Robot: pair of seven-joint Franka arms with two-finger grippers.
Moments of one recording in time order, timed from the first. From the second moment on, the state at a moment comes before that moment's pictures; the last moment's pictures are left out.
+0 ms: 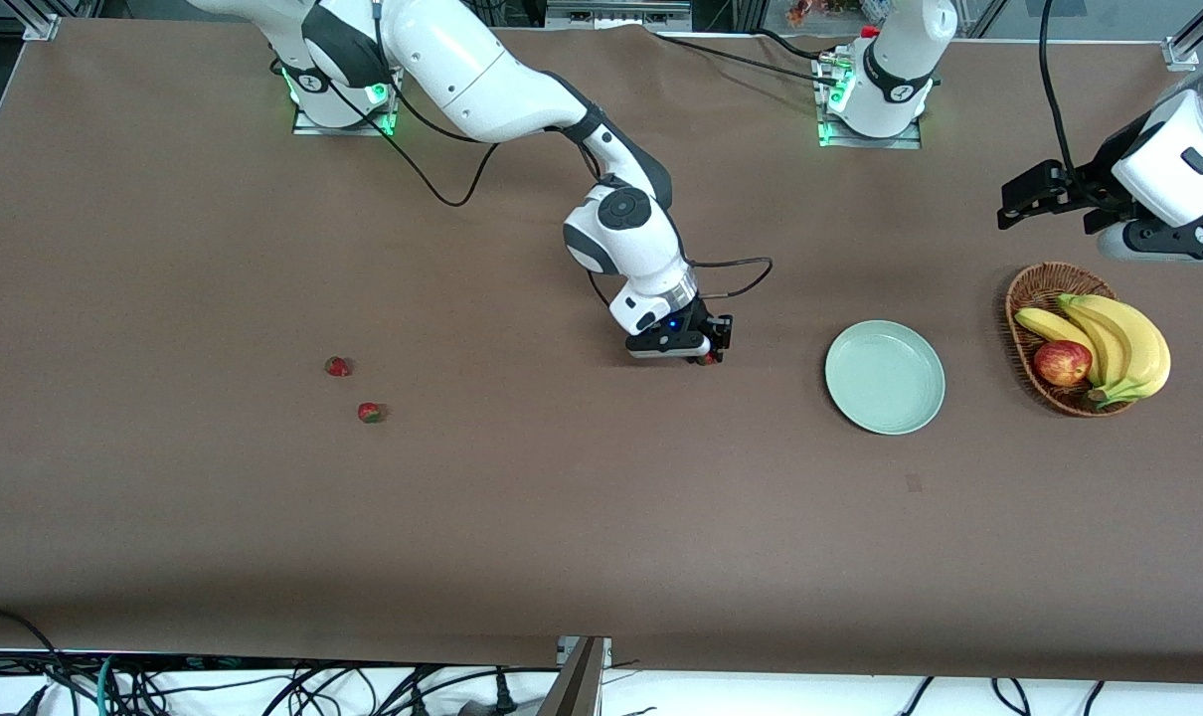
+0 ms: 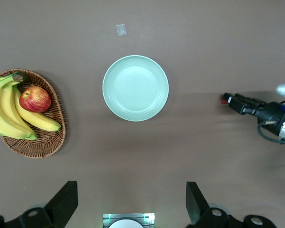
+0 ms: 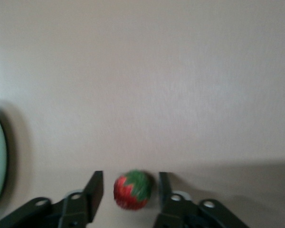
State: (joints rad) left arm 0.03 0.03 -0.11 -1.53 -0.05 1.41 -0.07; right arm 0.87 1.10 0.04 -1.15 -0.02 2.78 1.06
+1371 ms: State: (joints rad) left arm -0.11 0.44 -0.22 -1.66 -0.06 1.88 -0.09; right arm 0.54 0.82 -0.19 -1.22 -0.02 1.83 0.36
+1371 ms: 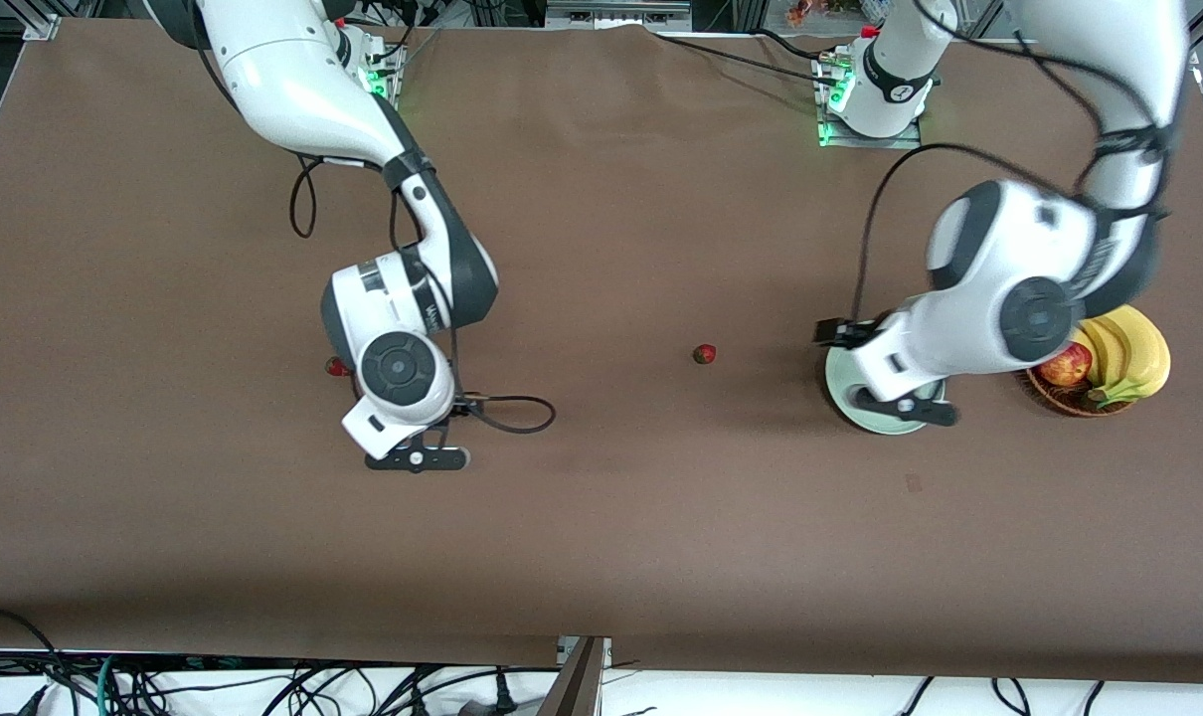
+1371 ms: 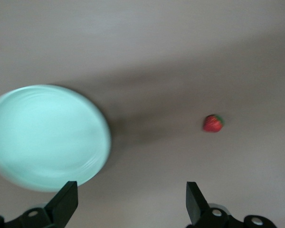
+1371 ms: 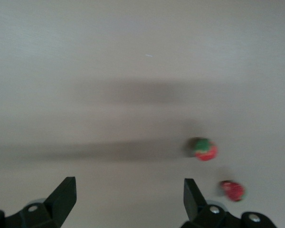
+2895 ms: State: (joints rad) left arm -0.39 0.58 -0.21 -1.91 0.10 2.41 -0.34; right arm 0.37 0.74 -0.21 -1.64 0.21 2.19 -0.08
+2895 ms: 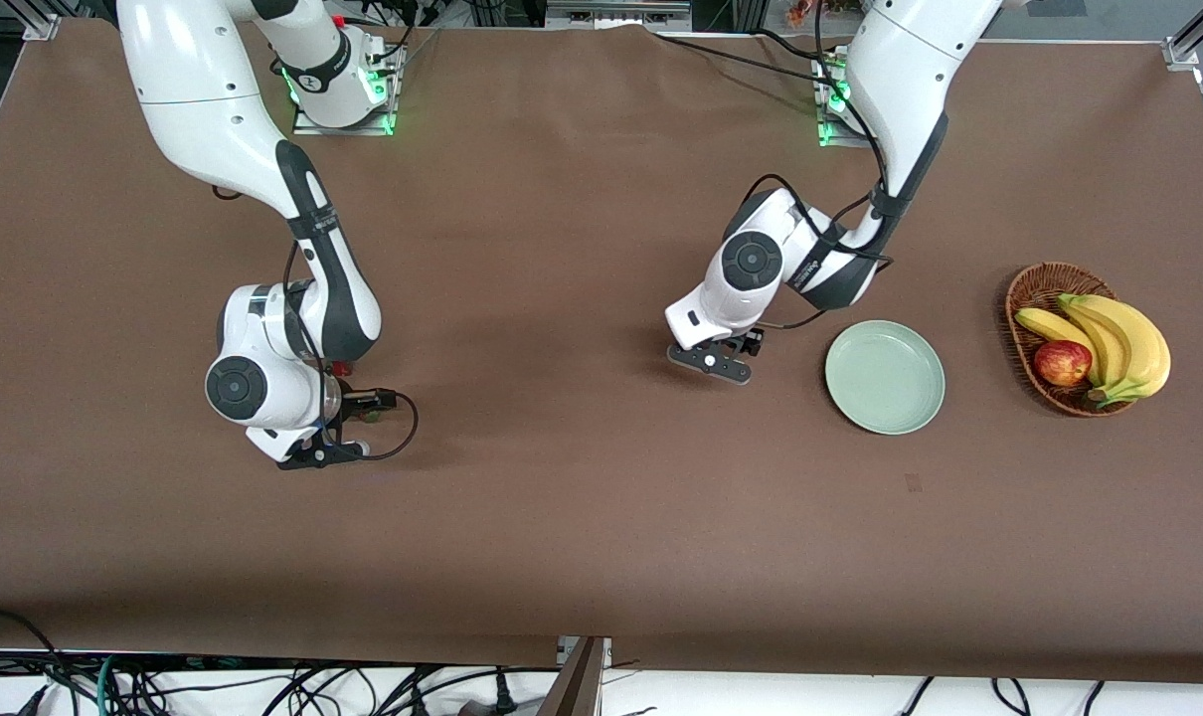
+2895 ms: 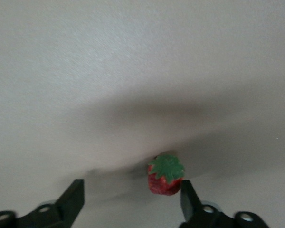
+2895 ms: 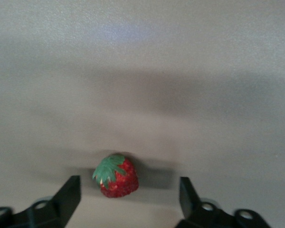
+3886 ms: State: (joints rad) left arm -0.41 0.61 -0.21 -1.89 0.10 2.42 -0.41; right arm 0.38 0.70 -0.17 -1.62 0.24 2.20 -0.07
